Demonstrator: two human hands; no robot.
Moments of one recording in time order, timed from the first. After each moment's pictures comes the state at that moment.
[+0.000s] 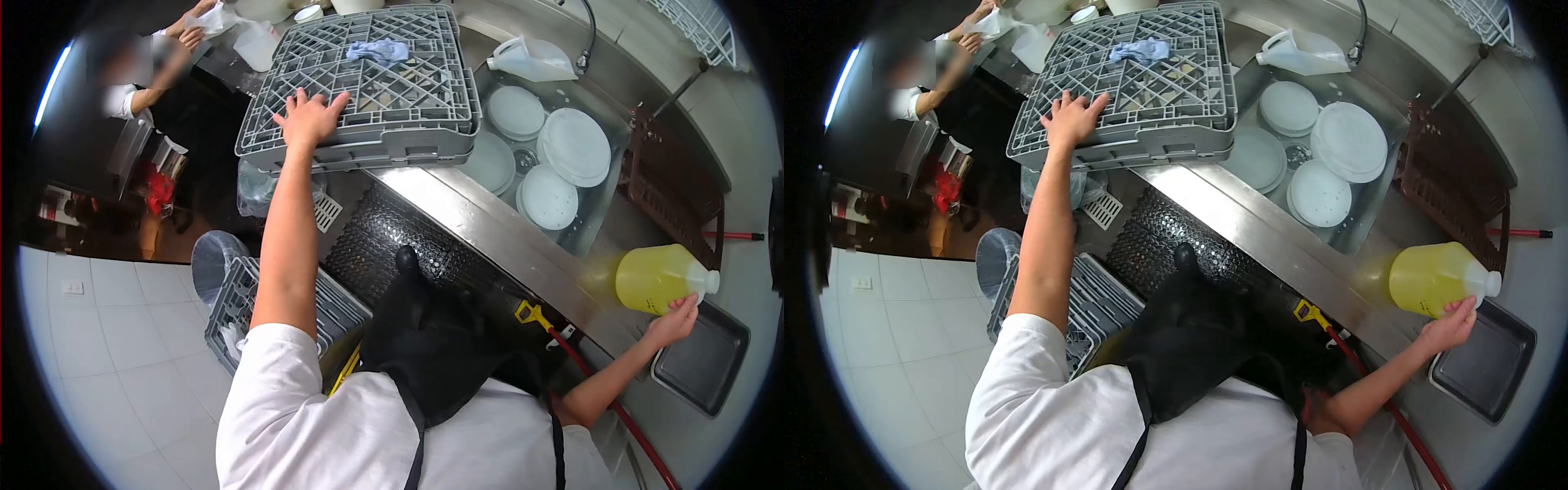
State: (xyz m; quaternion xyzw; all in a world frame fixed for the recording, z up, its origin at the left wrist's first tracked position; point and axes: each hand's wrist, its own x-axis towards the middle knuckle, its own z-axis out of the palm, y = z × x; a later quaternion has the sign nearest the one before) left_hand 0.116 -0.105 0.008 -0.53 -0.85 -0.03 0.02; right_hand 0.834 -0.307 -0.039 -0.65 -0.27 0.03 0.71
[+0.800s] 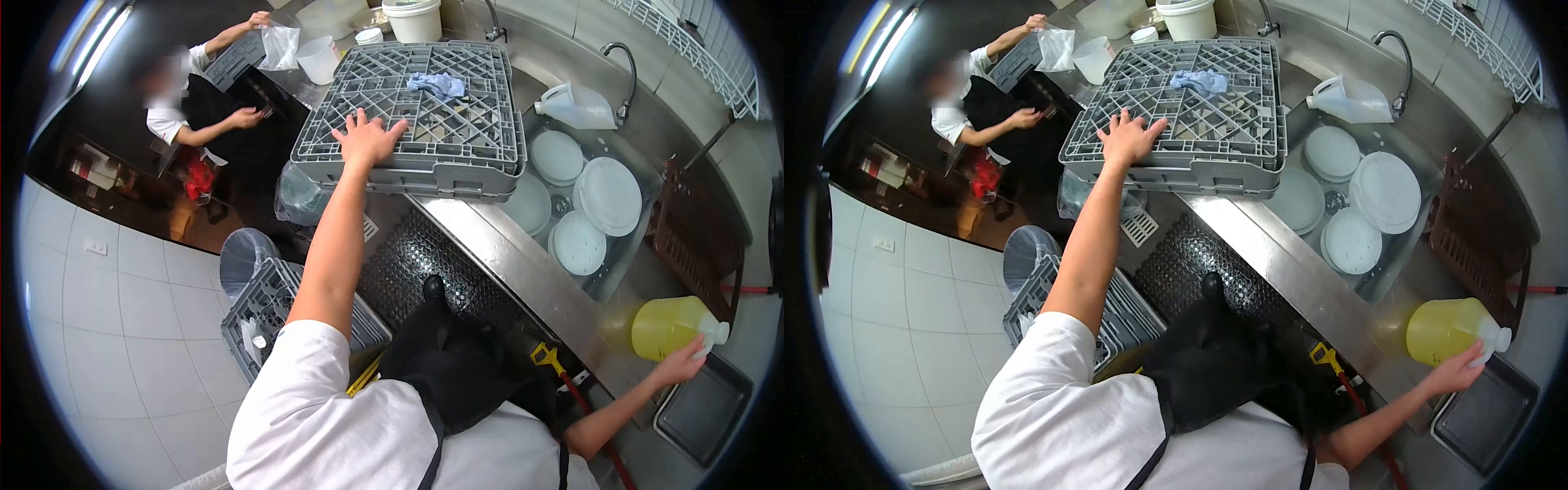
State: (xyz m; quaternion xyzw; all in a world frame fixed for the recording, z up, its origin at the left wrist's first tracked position) left_hand 0.120 -0.105 0.013 -0.52 -0.86 -0.03 0.00; right_hand 0.846 -0.297 -0.058 -0.79 -0.30 -0.17 0.50
